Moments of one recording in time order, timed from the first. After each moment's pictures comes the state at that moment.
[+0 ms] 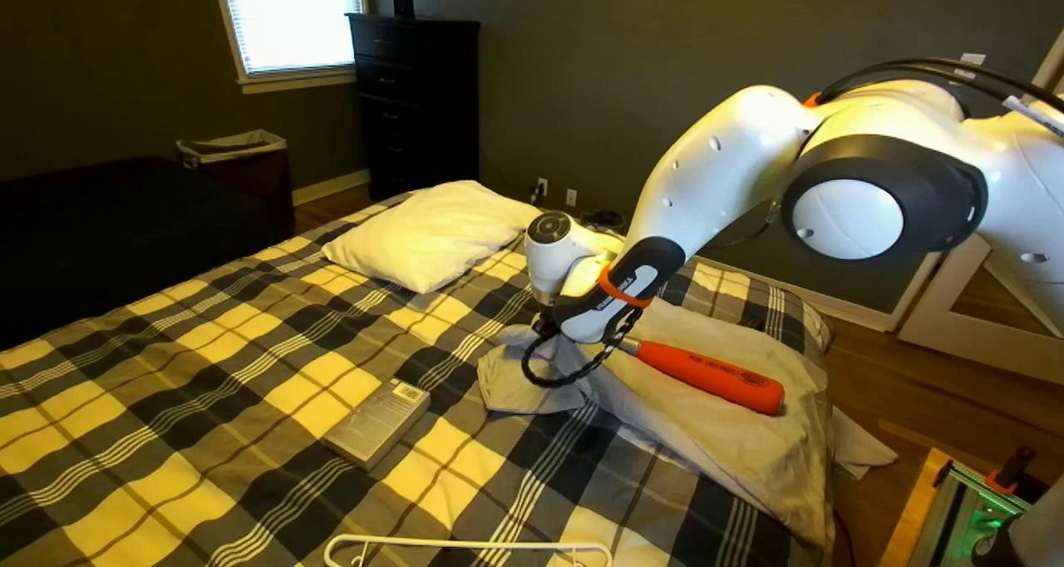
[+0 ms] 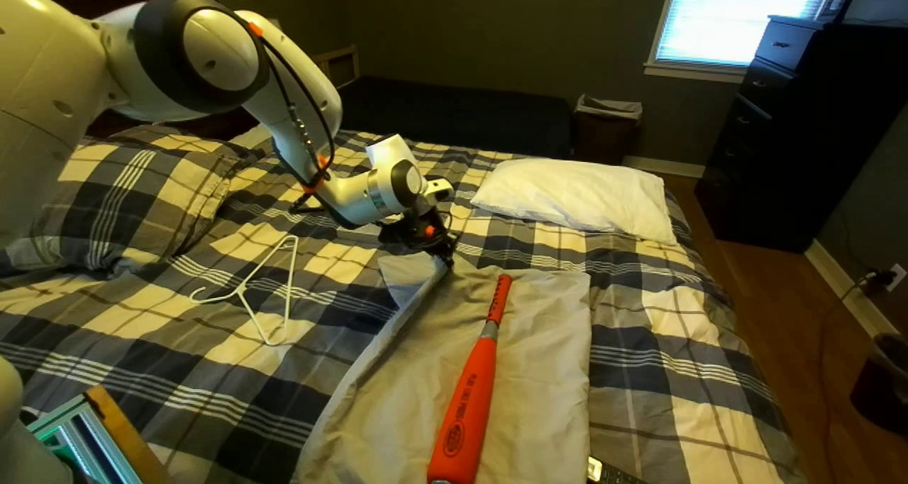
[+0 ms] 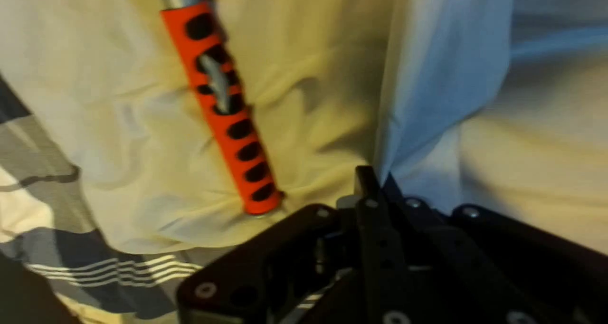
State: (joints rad) arm 0.37 0.88 -0.32 -1.67 -0.39 2.68 0.38
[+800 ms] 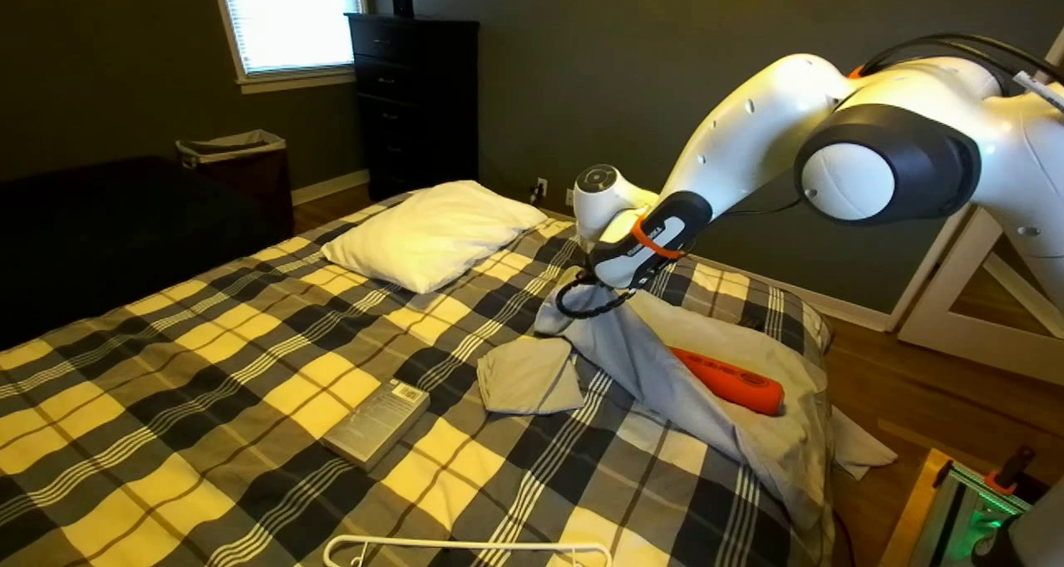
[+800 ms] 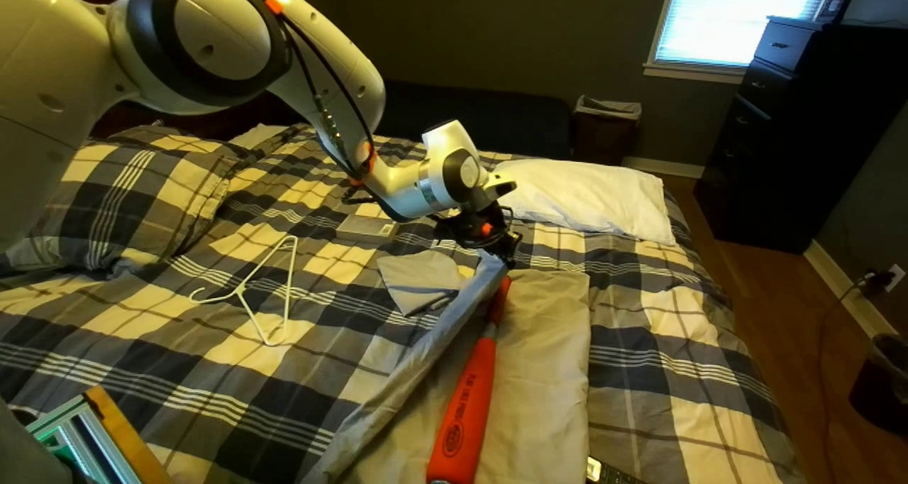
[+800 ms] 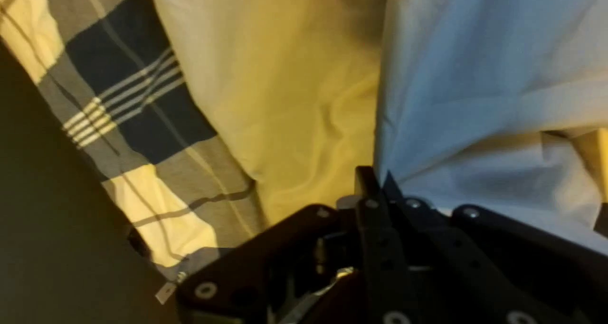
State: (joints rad) arm 0.21 0.82 -0.38 -1.64 -0.38 2.65 0.36
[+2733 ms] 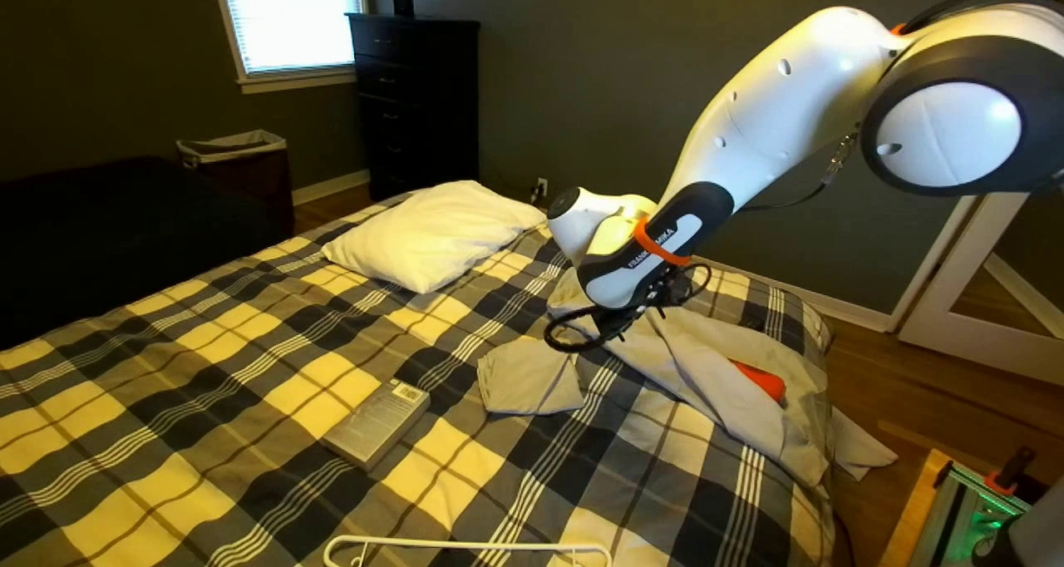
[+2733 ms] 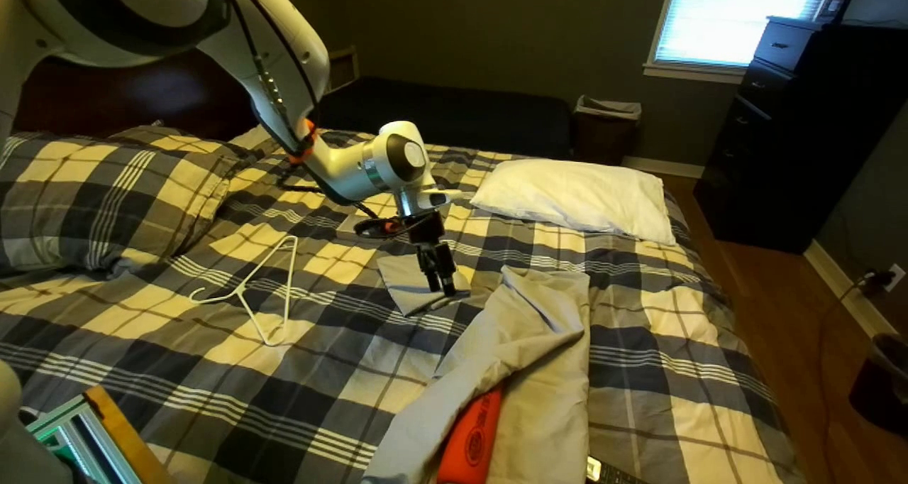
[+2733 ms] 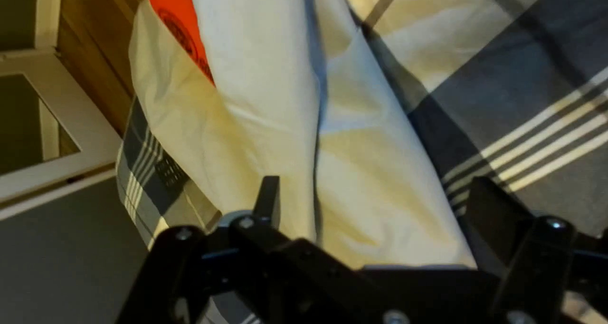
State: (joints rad) arm 0.36 0.65 -0.33 -1.86 -0.43 2.15 0.87
